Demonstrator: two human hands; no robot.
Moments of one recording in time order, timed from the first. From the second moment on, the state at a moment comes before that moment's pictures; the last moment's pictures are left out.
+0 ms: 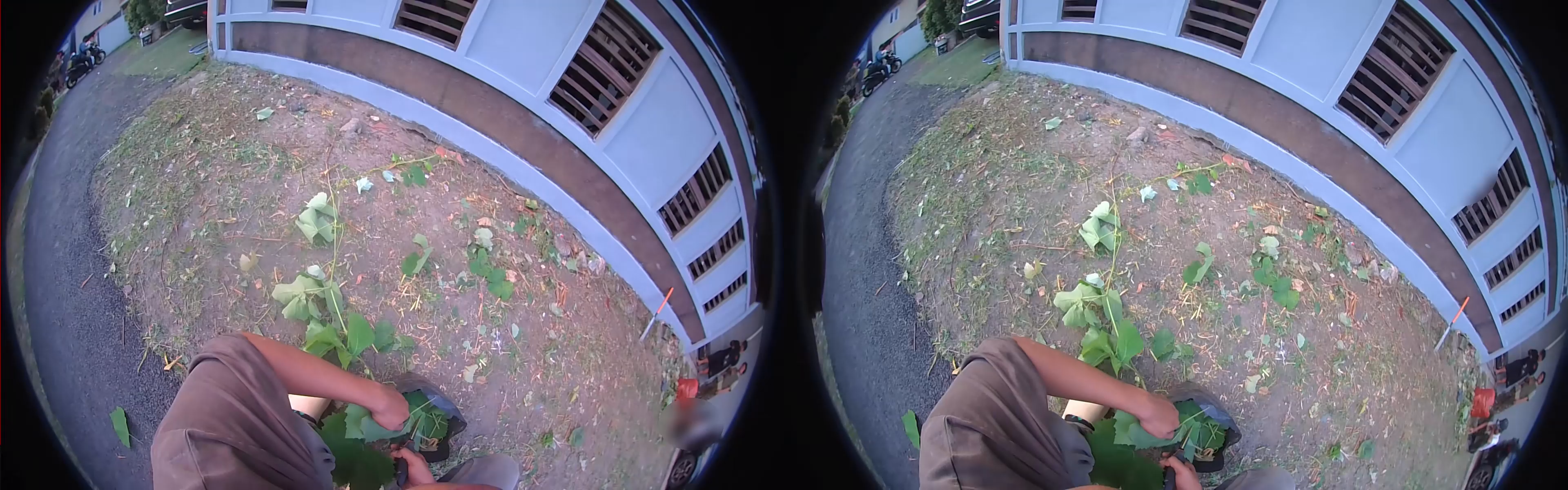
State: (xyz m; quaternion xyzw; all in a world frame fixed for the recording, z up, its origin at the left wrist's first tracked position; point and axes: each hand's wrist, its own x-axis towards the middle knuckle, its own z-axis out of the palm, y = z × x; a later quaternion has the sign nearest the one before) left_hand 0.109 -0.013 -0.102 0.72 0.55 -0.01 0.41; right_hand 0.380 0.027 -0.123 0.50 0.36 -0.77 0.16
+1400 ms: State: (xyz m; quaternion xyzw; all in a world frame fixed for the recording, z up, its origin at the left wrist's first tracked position) left_hand 0.110 -0.017 -0.072 0.79 0.50 -0.14 0.33; right_hand 0.372 0.007 -0.094 0.47 0.56 -0.68 0.10
